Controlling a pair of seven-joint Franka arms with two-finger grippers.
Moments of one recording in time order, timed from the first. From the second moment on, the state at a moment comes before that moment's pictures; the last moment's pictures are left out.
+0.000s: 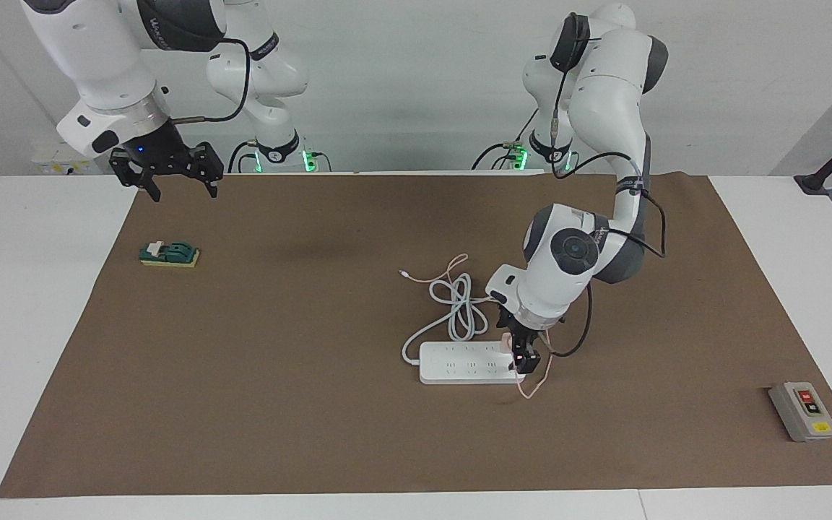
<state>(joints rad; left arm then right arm) -0.20 0.58 -0.24 -1.42 0.00 2.09 1.08 -0.02 -0.05 0.02 -1.67 -0.02 1.55 -0.09</state>
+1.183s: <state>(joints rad) 0.05 0.14 -0.22 -1.42 -0.07 1.54 0.14 -0.02 -0.05 0.02 -1.67 -0.02 1.55 -0.09</state>
